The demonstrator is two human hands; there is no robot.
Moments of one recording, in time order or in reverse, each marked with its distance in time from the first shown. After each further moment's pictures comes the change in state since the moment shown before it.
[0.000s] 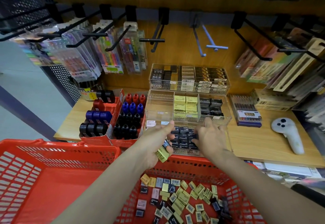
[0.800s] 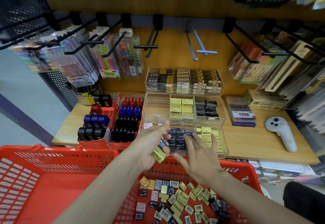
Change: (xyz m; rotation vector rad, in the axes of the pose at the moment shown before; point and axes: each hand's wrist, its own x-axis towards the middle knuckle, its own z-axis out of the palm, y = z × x) left_hand -0.014 0.005 0.003 -0.044 0.021 0.007; right_hand -0.058 -0.013 0.003 0.041 -0.146 -0.177
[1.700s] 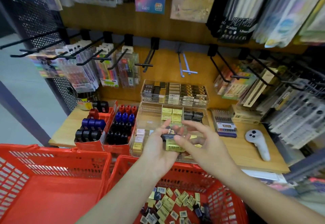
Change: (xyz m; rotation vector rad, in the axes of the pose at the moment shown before) left_hand -0.052 -0.008 0.053 -0.786 -0.301 -0.020; right_hand -0.073 0.008 -0.132 1.183 0.314 -0.024
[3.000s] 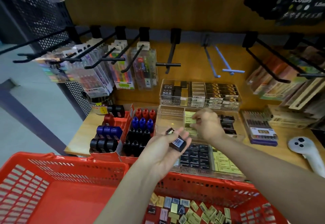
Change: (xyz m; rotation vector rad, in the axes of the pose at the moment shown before) left_hand 0.052 0.066 -0.033 0.214 0.080 0.065; right_hand 0.174 0.094 0.063 -0.647 0.019 -0.007
